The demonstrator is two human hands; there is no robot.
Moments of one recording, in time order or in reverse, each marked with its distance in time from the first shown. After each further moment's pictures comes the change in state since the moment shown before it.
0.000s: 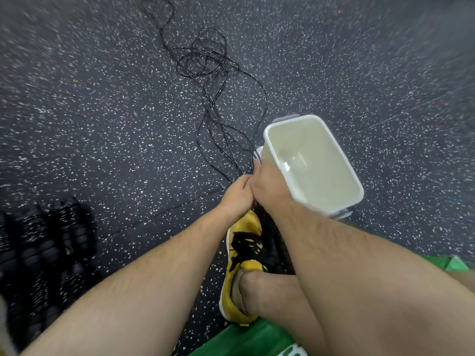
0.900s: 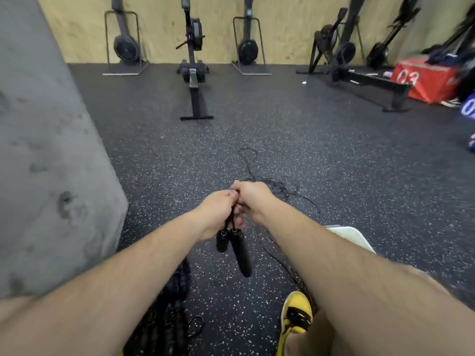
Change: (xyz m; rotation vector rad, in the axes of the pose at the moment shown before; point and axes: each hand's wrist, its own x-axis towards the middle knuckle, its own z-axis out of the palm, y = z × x) left_hand -0.271 0.146 -0.231 -0.408 0.226 0.173; right_hand -0.171 -0.304 -0.164 0.874 -0.515 -0.028
